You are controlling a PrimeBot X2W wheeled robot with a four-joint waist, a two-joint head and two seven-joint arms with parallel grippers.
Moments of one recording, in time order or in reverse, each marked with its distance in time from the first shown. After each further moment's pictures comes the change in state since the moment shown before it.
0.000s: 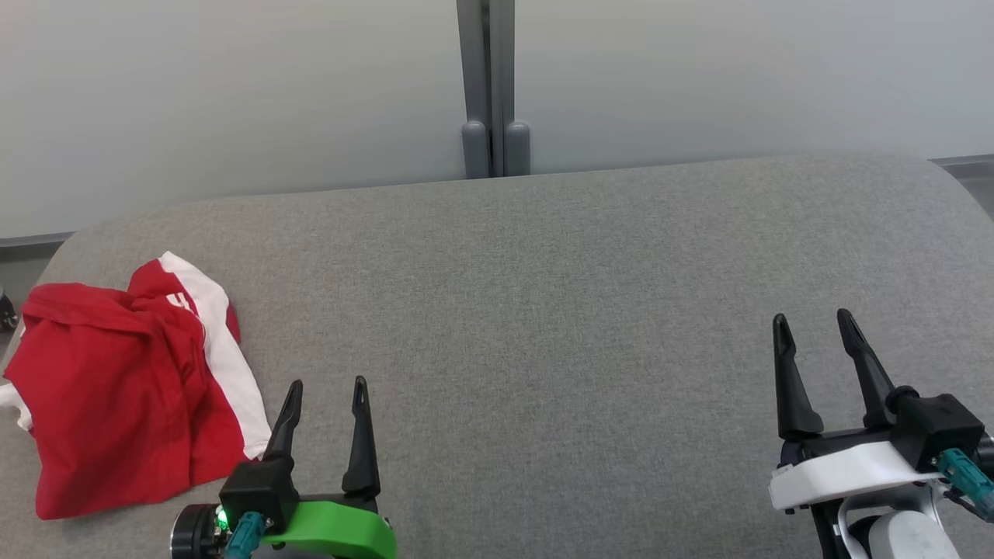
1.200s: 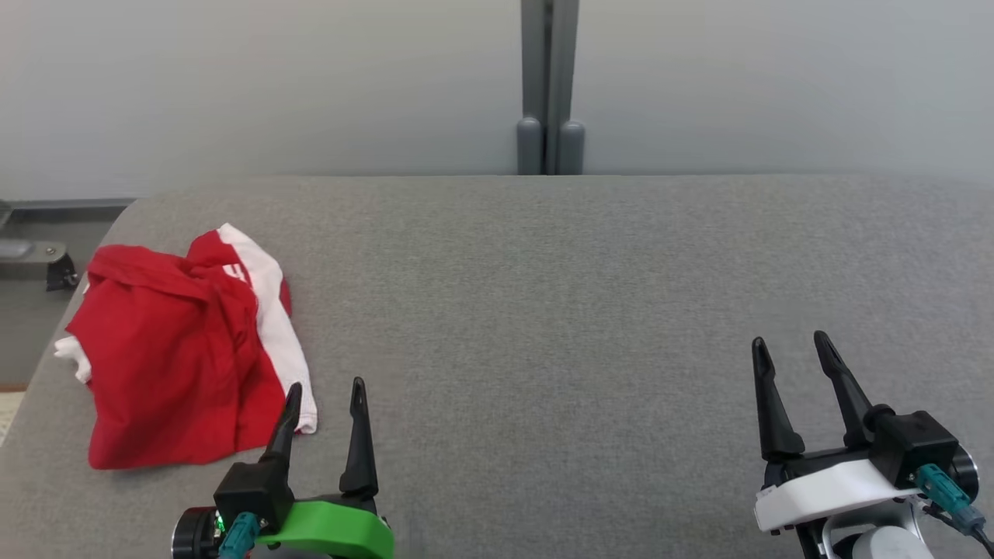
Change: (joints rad) left arm -0.009 -0.003 0.006 0.035 -0.035 -0.022 -0.025; right arm 0.021 0.001 0.036 0.044 0.012 0.000 -0.023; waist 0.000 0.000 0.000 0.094
